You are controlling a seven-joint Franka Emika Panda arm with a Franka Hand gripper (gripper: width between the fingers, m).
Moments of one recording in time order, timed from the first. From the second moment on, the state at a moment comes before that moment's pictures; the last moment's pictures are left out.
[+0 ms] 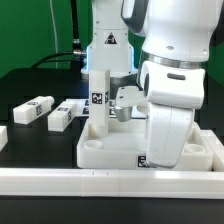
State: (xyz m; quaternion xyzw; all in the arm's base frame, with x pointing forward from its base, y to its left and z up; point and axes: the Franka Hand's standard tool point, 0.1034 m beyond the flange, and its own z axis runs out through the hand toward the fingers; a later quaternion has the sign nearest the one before) arm 0.614 0.033 0.017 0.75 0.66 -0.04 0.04
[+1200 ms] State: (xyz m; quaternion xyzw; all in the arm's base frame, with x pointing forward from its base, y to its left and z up) arm 0.622 0.005 0.083 0.78 0.62 0.01 0.09
